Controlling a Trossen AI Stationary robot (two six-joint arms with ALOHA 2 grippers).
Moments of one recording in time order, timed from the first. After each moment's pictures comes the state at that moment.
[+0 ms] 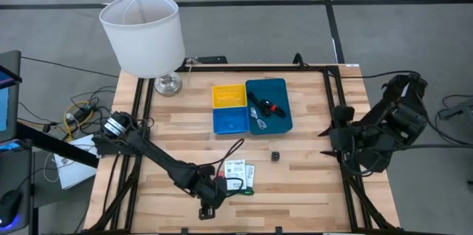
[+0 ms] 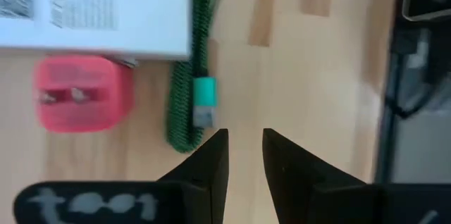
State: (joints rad) left arm -0.57 1.90 1.33 -0.60 0.00 -0.68; right arm 0.88 1.23 1.65 -1.57 0.52 0.60
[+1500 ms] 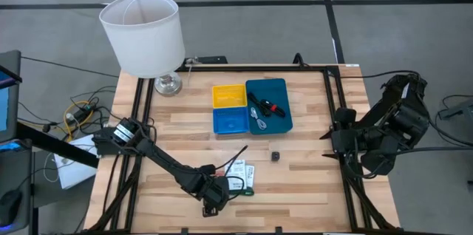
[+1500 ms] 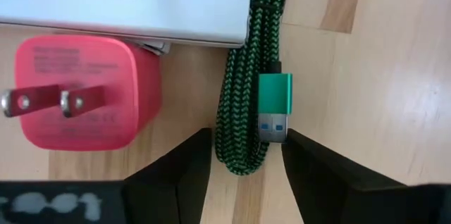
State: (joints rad) left arm -0.57 2.02 1.33 -0.61 -0.06 -0.70; right arm 0.91 1.23 1.65 -1.57 0.52 0.66
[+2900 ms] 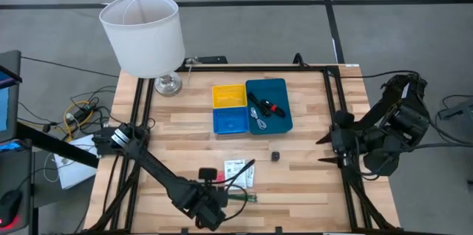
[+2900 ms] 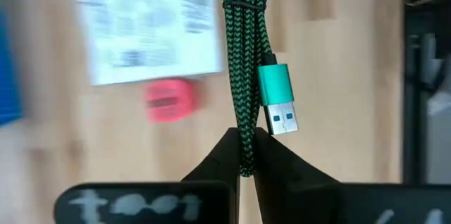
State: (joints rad) left arm -0.67 2.03 1.81 -1.16 -0.26 -0.57; right arm 0.91 1.23 1.65 -1.41 0.55 0.71
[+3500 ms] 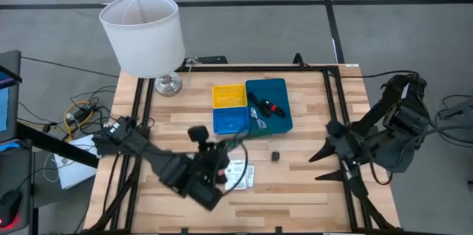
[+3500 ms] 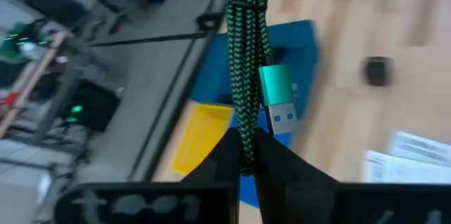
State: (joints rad) left arm -0.57 1.97 2.16 -1.57 -1.02 -0.67; right arm 0.91 1.23 1.65 -1.01 0.49 0.53
